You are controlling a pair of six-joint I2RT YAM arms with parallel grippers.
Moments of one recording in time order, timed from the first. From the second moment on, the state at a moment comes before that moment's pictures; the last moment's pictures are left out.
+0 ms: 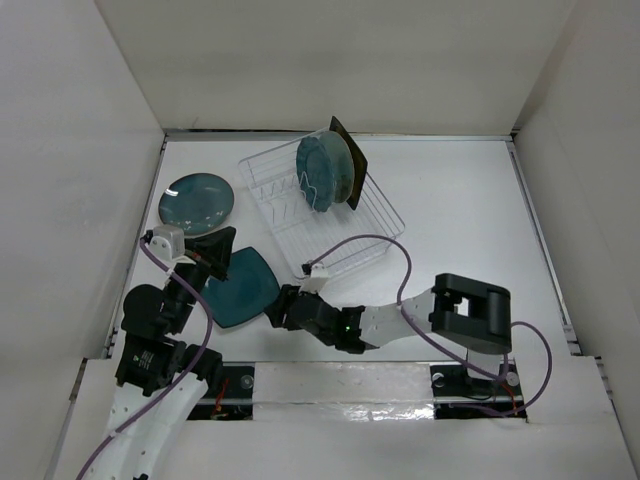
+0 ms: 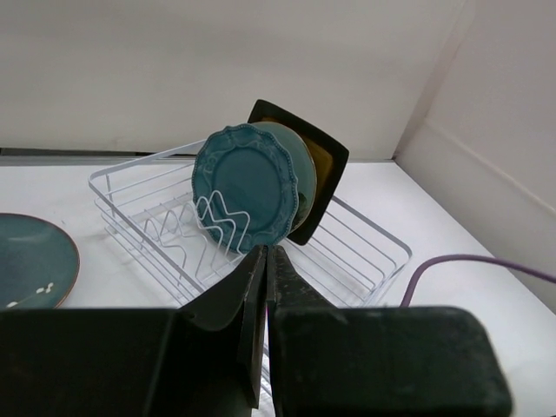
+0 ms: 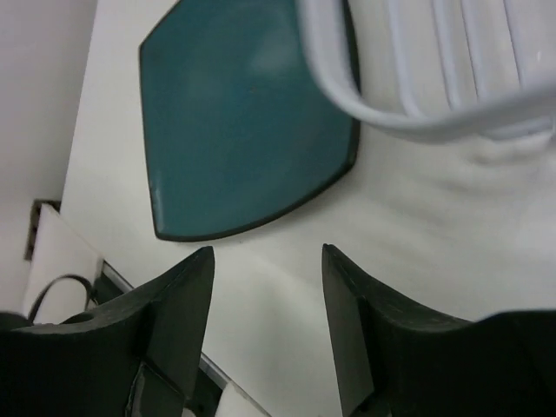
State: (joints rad) left arm -0.33 0.28 0.62 -0.14 0.07 -0.31; right arm 1.34 1.82 0.91 0.44 0.53 1.01
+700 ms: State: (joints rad) left arm -0.33 0.23 0.62 -0.15 0.06 -0.31; right arm 1.38 2.15 1.11 0.56 0.58 1.65
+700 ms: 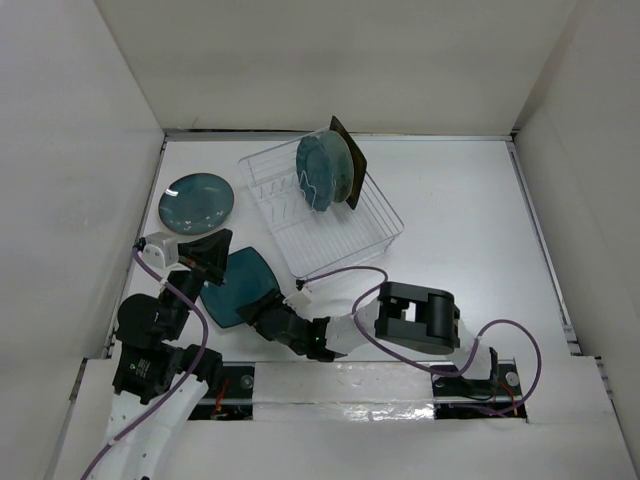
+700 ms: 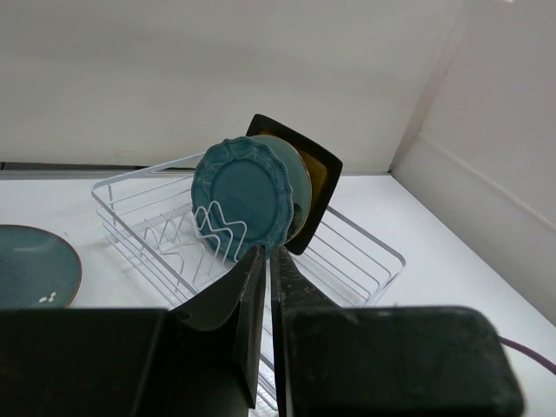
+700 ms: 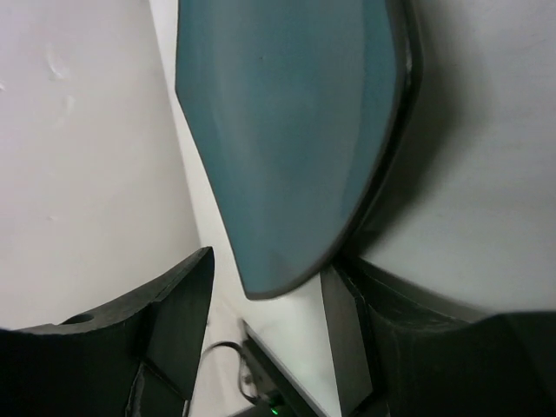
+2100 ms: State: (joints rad) left arm -0.33 0.23 0.62 -0.15 -0.01 -0.30; right arm 1.46 1.77 0.85 0.57 0.66 1.10
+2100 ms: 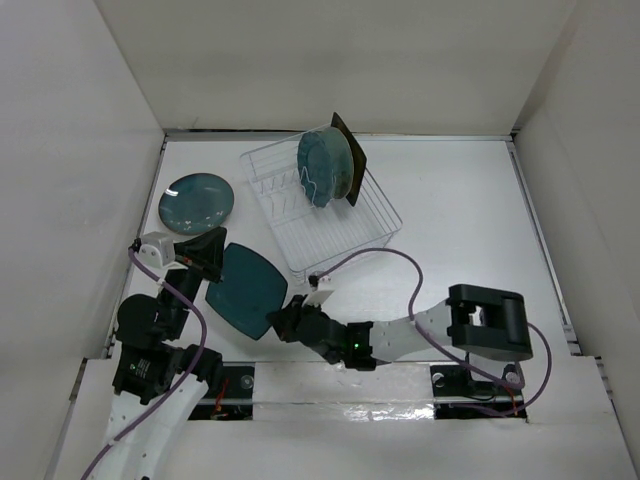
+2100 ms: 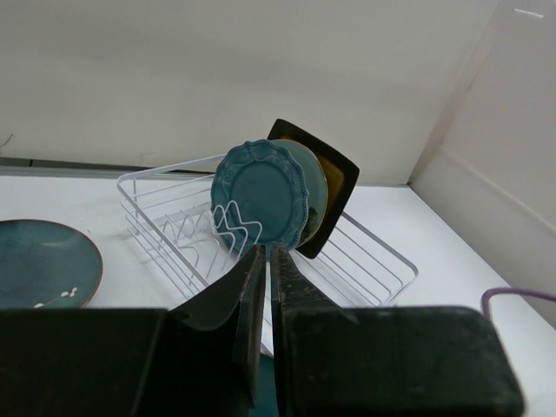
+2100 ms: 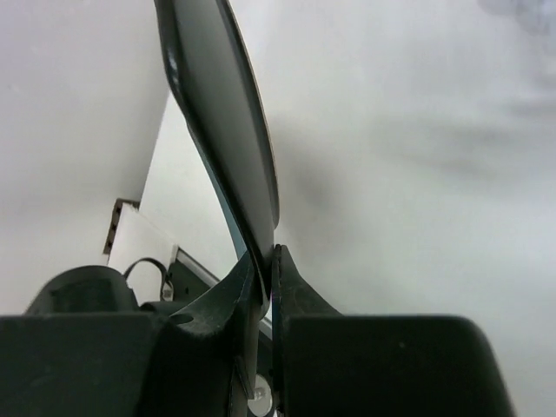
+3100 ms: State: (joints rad) left arm -0.33 0.23 0.64 -0.14 0.05 -0.34; right arm 0.85 1.70 1.21 0.48 0.54 0.44
